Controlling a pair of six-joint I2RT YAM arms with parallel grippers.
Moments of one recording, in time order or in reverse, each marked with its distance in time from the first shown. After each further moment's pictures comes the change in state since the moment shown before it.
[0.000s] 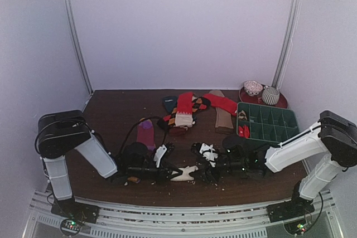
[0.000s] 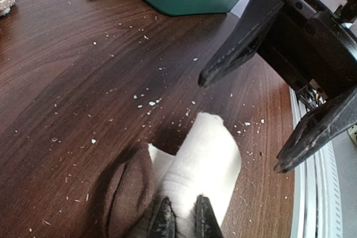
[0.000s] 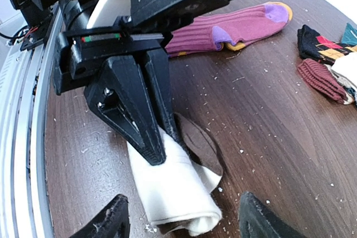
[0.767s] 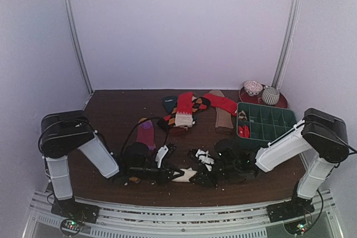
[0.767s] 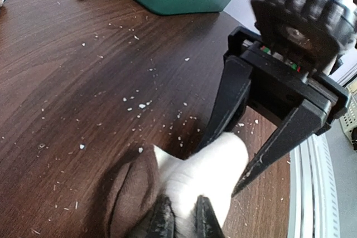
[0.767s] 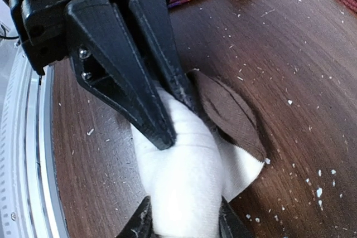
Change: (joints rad) left arm 0.000 0.031 0.015 0.032 0.022 -0.003; right arm -0.008 0.150 0.045 -0.051 -0.128 0.185
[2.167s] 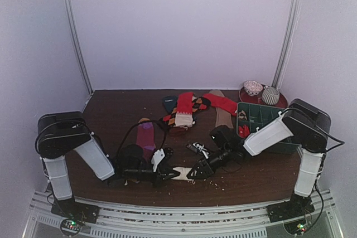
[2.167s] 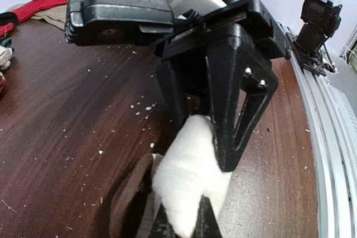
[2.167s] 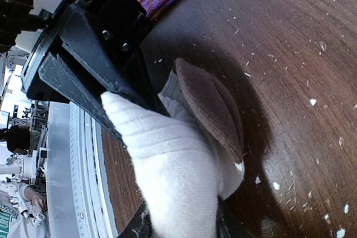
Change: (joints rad) left arm 0.000 -0.036 -0.072 0.076 -0.034 0.286; right arm -0.192 0.194 0.206 -0.215 -0.468 0.141
